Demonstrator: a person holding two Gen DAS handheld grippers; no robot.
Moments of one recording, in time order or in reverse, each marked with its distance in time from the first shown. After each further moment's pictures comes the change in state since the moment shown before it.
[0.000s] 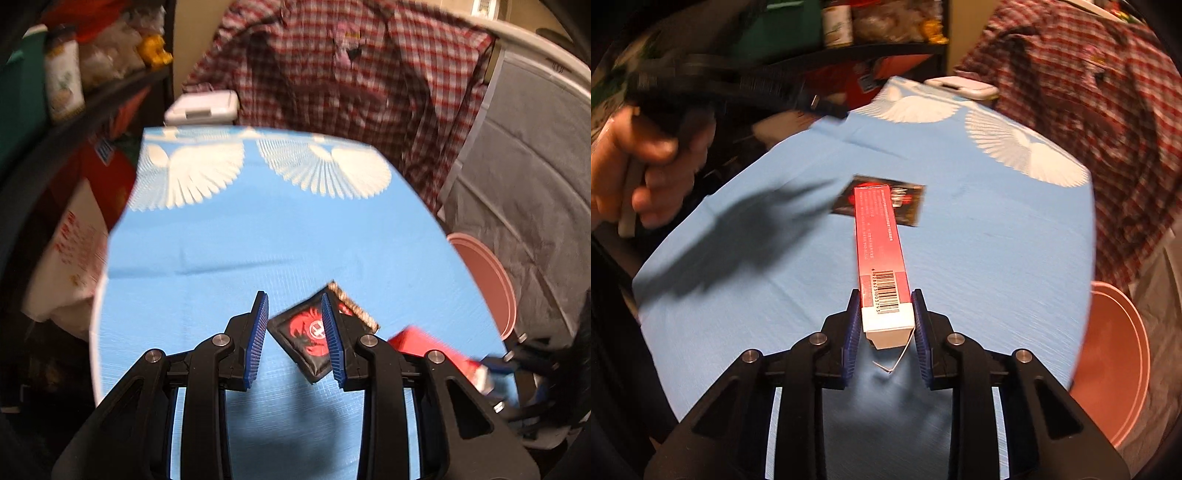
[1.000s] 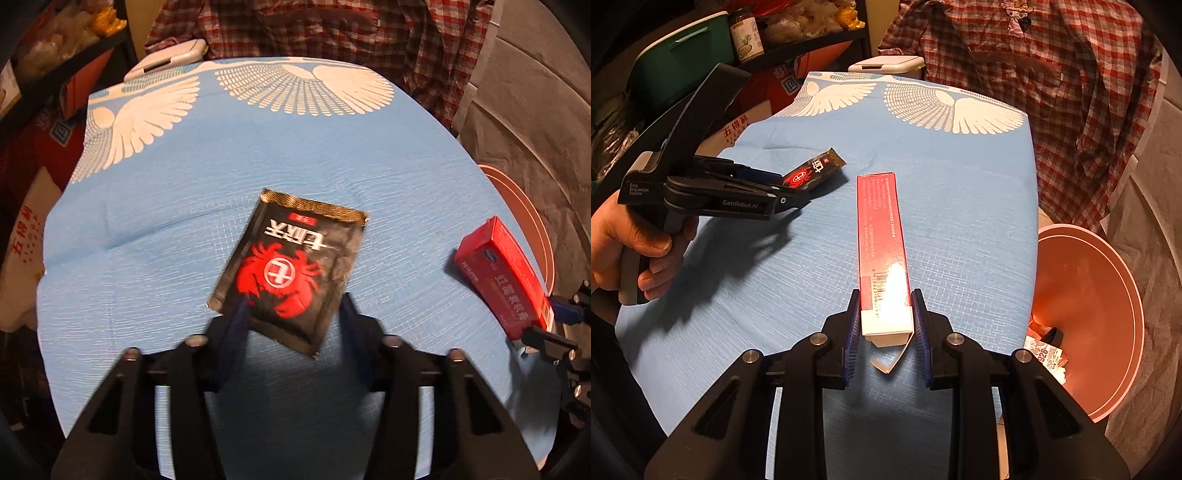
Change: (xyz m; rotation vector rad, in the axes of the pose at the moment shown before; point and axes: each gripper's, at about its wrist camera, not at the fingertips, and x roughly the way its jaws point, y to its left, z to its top) left arm 0.078 -0.037 -0.014 0.113 0.190 0.069; right arm 0.010 -0.046 -0.008 0.190 0.055 -0.074
